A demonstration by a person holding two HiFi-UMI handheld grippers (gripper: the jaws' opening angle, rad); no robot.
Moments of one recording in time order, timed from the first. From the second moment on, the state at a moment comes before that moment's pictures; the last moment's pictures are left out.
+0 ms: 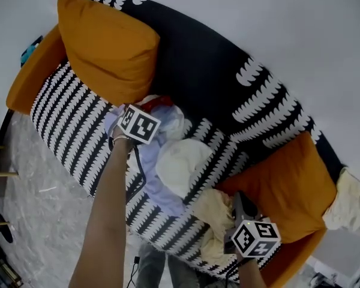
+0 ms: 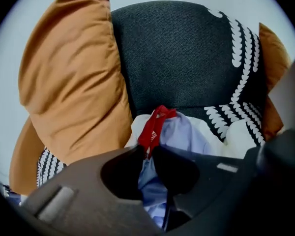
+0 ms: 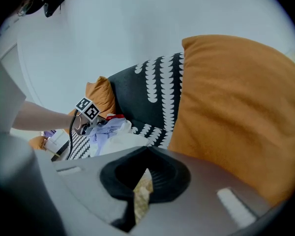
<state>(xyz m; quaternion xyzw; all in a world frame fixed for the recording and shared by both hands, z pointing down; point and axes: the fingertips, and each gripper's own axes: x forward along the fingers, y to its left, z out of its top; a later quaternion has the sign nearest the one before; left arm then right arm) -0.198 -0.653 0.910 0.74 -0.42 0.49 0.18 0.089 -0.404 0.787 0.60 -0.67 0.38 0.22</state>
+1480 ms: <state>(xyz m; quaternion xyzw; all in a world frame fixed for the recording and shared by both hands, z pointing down) -0.155 -0.474 0.439 0.86 -0.44 0.25 0.02 0.105 -0.310 0.487 0.70 -0.65 0.27 0.13</state>
